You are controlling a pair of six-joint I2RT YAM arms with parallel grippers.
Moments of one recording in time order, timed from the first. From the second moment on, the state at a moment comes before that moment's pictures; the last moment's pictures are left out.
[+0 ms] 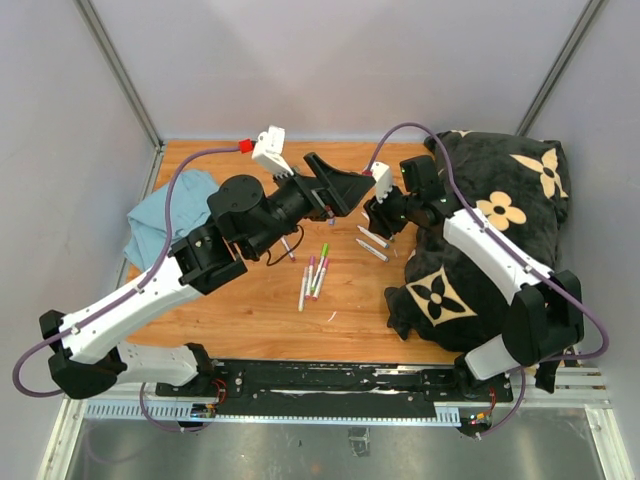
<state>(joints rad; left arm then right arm) -1.01 1.18 1.39 -0.11 -0.30 -0.81 0.42 1.50 1.22 -0.53 -0.36 -0.40</state>
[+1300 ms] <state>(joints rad) -1.03 0.76 0.31 0.34 -0.49 -0.27 0.37 1.18 1.05 -0.49 -0.67 -0.48</state>
